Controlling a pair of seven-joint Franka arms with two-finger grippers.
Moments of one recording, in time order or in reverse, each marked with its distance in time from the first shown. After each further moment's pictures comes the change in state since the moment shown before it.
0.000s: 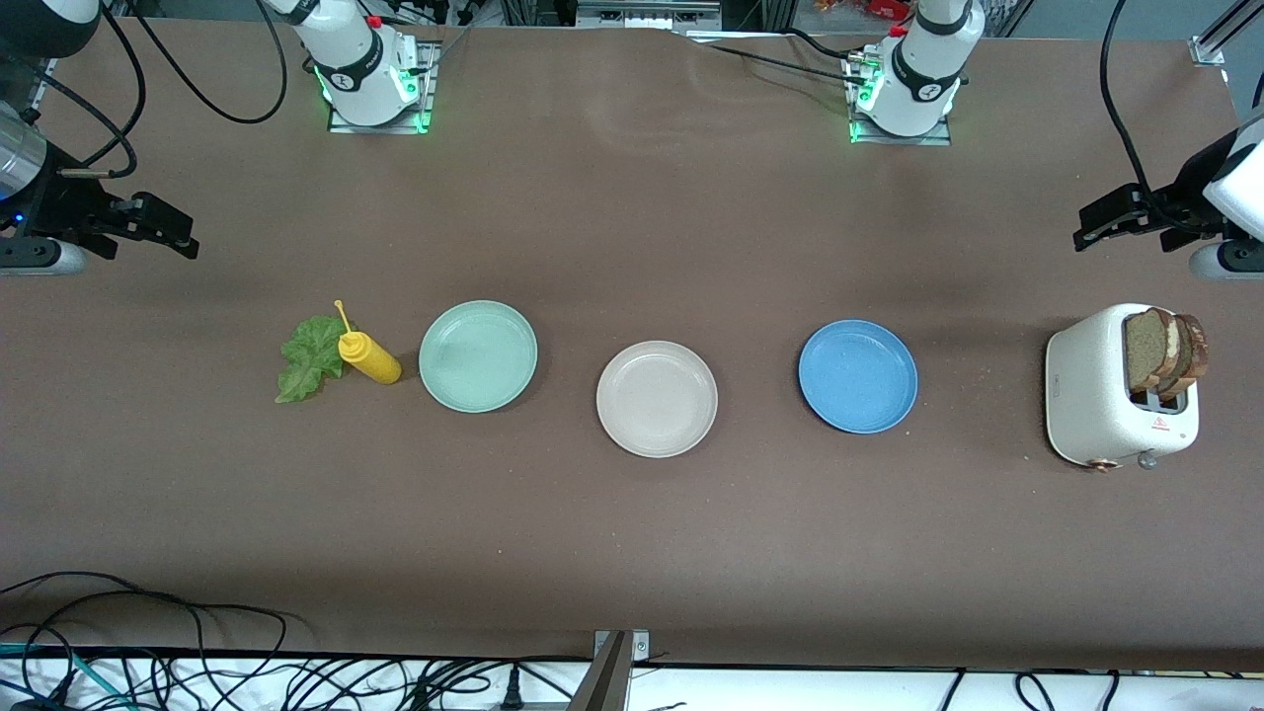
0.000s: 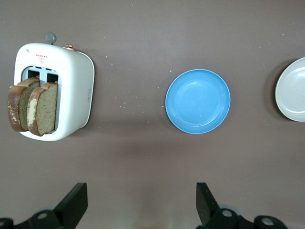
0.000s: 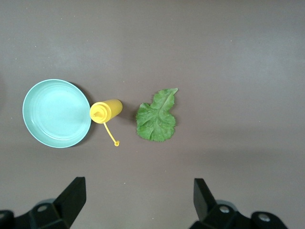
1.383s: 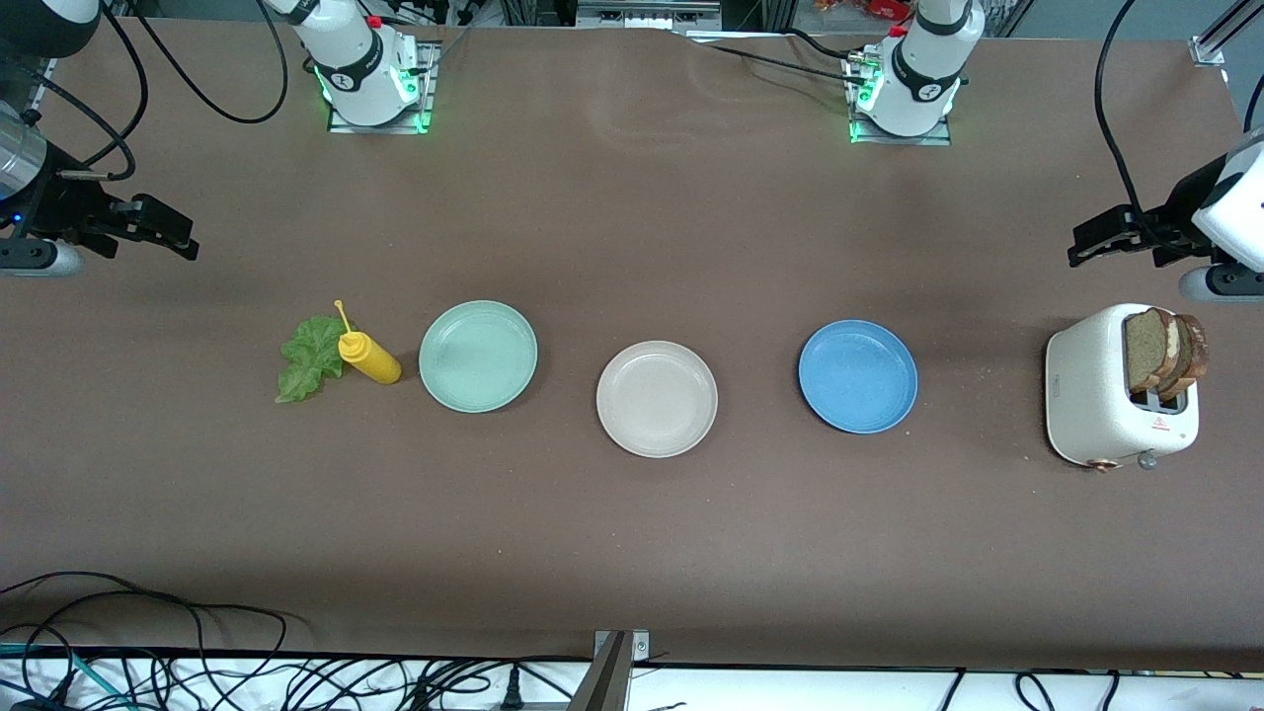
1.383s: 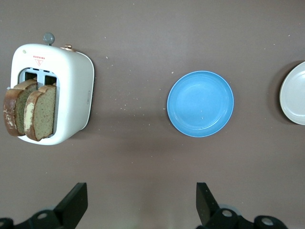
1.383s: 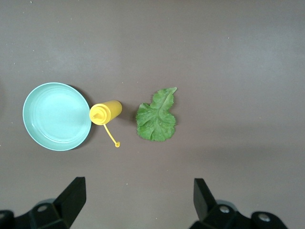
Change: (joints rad) left arm 0.009 0.030 -0.001 0.005 0.000 0.019 0.001; right arm 0.000 0.000 0.000 0.000 0.000 0.000 0.034
